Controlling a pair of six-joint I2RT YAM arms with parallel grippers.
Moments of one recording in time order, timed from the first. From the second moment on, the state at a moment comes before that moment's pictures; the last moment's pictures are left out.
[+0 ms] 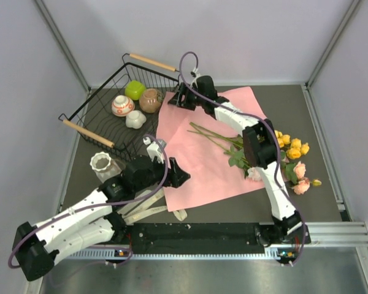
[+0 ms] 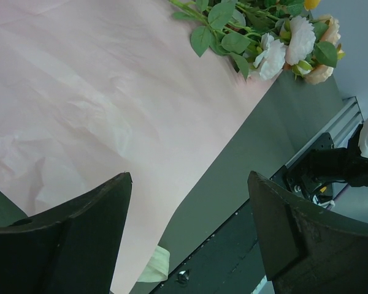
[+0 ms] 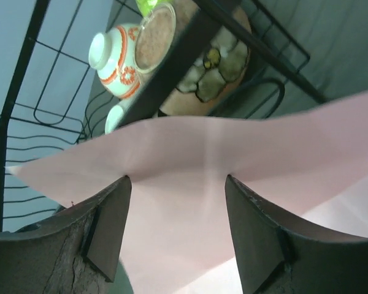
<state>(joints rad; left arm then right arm) -0.82 0.82 0.55 -0.14 0.06 -0.66 0.53 2.41 2.05 -0.02 -0.38 0.69</state>
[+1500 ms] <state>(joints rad) -0.82 0.44 0.65 -0.43 0.02 -0.57 0.41 1.74 1.01 -0.25 0.26 1.87</state>
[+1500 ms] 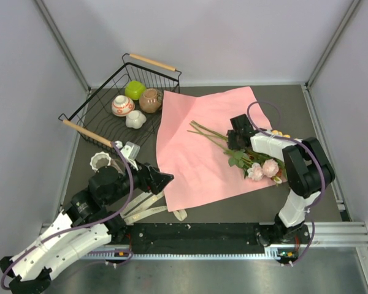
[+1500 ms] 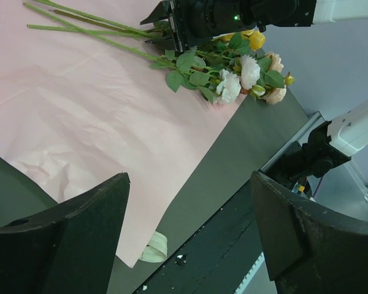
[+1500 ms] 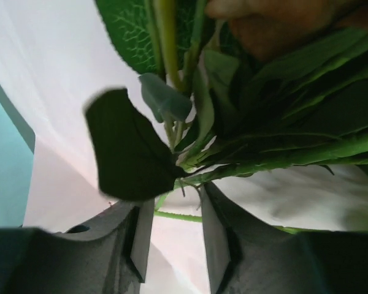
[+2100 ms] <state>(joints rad) -0.82 0.44 0.66 -0.45 -0.01 -0.53 0.41 1.70 1.01 -0.25 0.26 1.94</state>
